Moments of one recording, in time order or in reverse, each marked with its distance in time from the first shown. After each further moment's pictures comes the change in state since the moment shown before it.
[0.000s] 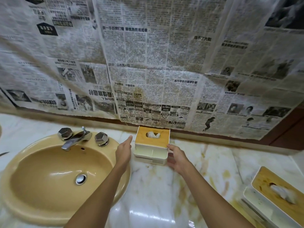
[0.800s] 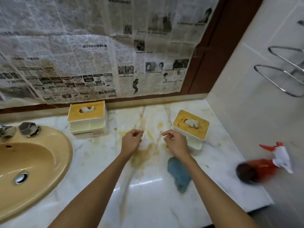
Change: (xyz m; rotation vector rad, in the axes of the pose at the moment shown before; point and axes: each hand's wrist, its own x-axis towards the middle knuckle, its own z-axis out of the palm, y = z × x) left_hand -0.200 -0.055 0.176 0.402 -0.507 0.183; right_hand -0.136 0.072 -0.238 -0.594 0.447 -0.517
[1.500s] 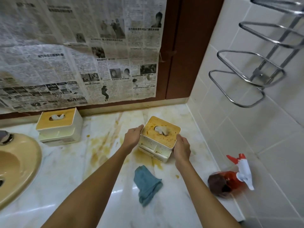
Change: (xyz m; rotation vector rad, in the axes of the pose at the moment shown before) left_hand 0.010 0.087 0.139 0.048 -0.089 -0.161; right_hand 0.051 0.083 -0.113 0.539 0.257 0.515
